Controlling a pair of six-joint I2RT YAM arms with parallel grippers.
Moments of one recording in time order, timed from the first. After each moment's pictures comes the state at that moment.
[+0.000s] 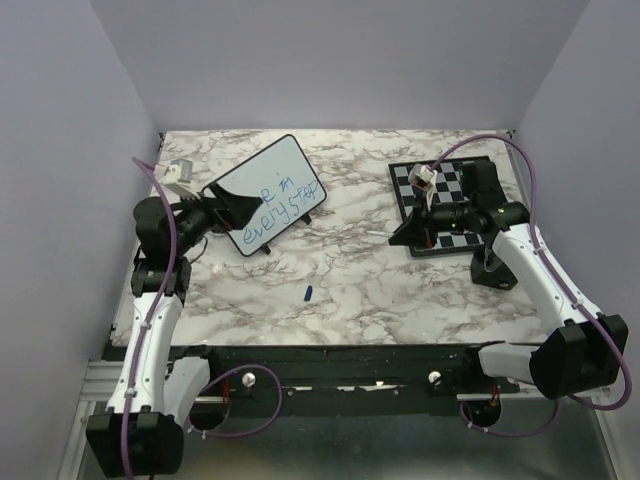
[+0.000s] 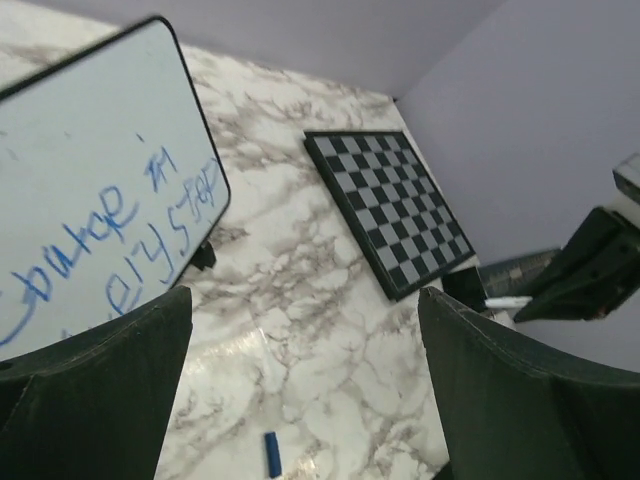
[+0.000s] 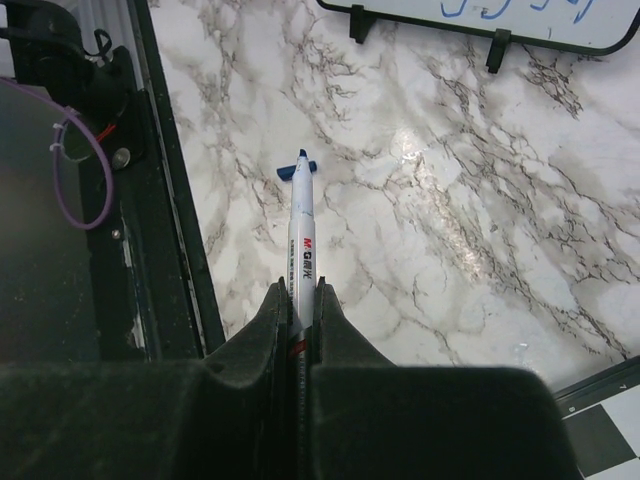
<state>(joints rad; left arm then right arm) 0.13 0.84 0.71 0.12 0.68 -0.64 0.20 1.27 1.11 -0.67 -1.02 -0.42</state>
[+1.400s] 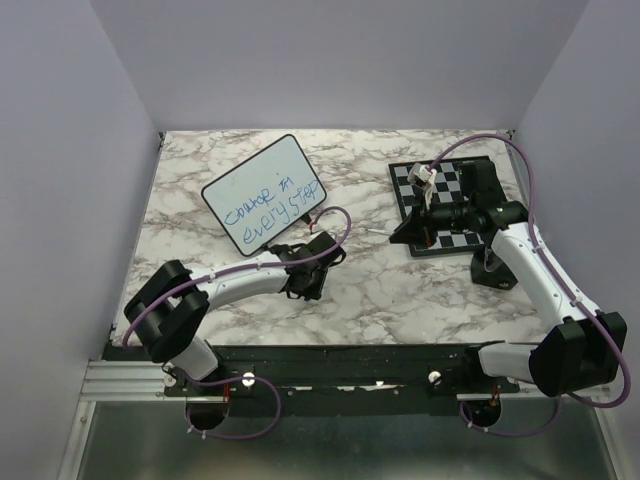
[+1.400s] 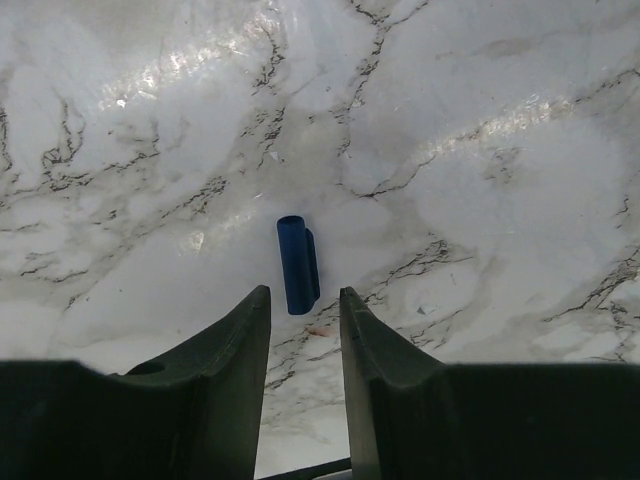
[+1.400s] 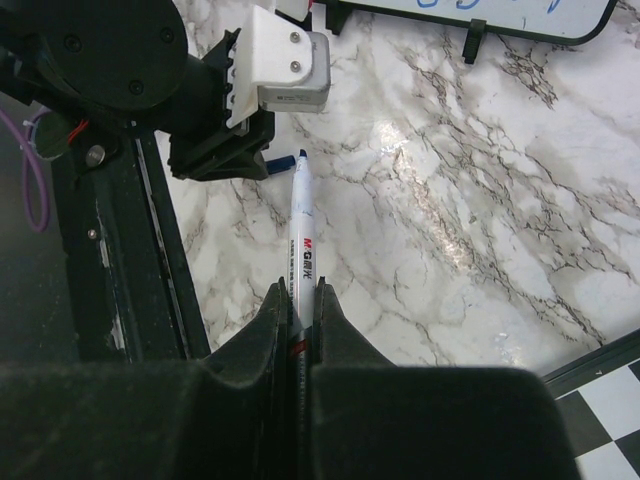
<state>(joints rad) -0.90 1.54 0.93 -0.55 -0.22 -0.54 0.20 1.28 1.10 -0.65 -0.97 -0.43</state>
